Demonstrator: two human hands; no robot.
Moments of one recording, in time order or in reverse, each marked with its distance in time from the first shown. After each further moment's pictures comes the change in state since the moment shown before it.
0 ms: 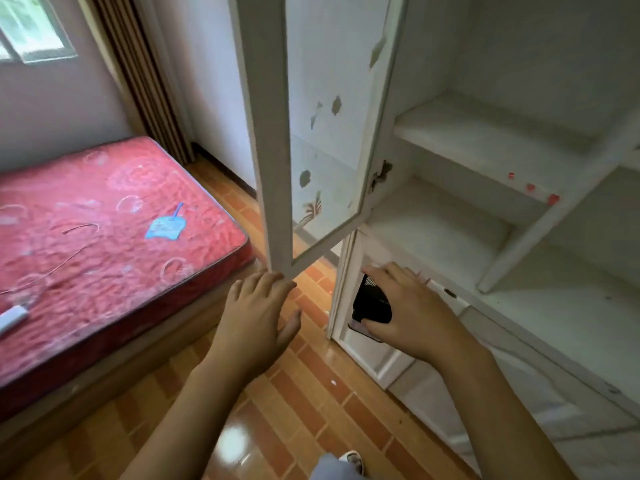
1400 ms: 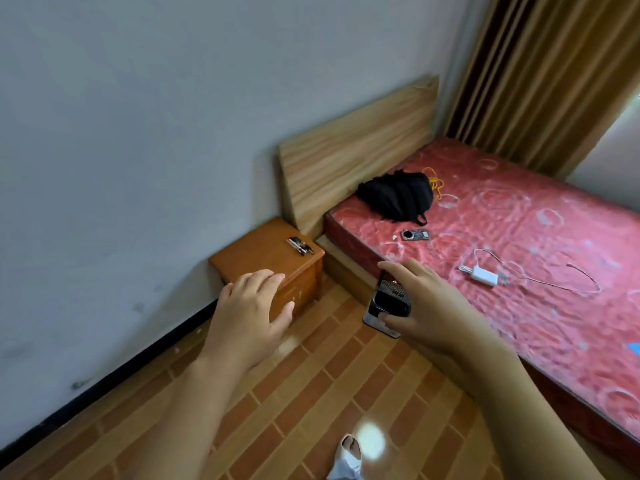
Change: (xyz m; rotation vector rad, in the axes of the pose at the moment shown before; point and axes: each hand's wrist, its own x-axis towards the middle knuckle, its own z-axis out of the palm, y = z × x) left_hand -0.692 -0.269 -0.196 0.294 0.456 -1.551; right_hand -0.035 -0.783 0.217 0.071 -0.420 -1.514
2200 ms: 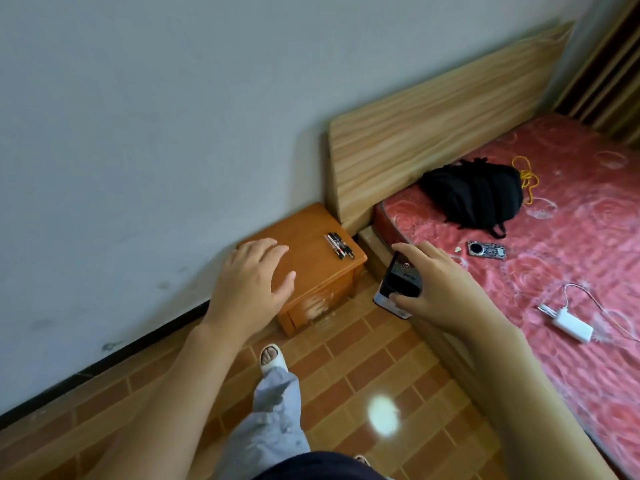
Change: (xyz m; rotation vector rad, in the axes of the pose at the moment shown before) left_hand 0.216 -0.107 0.055 0.101 0.009 -0.145; right_hand 0.289 0.078 0.056 0.085 -0.150 -0.074
